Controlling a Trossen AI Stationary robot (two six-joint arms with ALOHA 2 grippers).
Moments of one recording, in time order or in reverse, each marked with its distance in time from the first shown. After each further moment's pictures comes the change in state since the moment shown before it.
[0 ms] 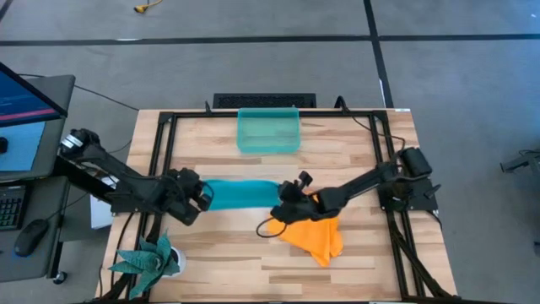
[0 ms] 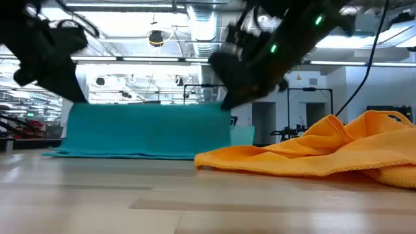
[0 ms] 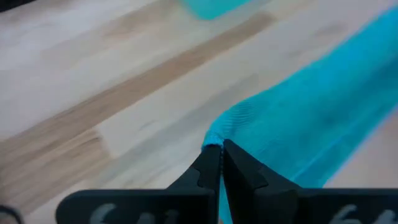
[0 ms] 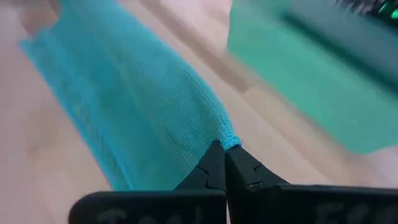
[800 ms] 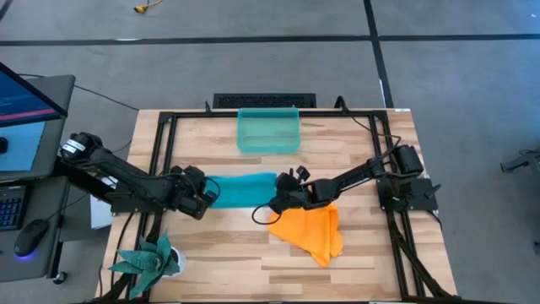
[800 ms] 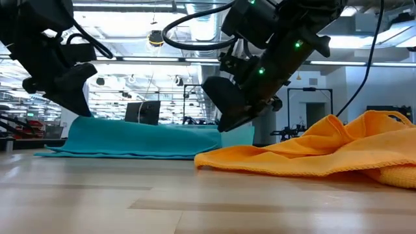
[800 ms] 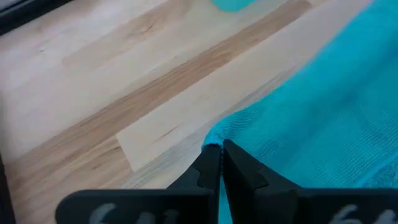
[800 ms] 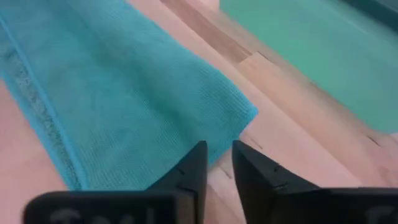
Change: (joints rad) left arm 0.100 0.079 -0.028 0.077 0.001 0.129; right arm -0.097 0.039 0.000 -0.001 -0.134 0.029
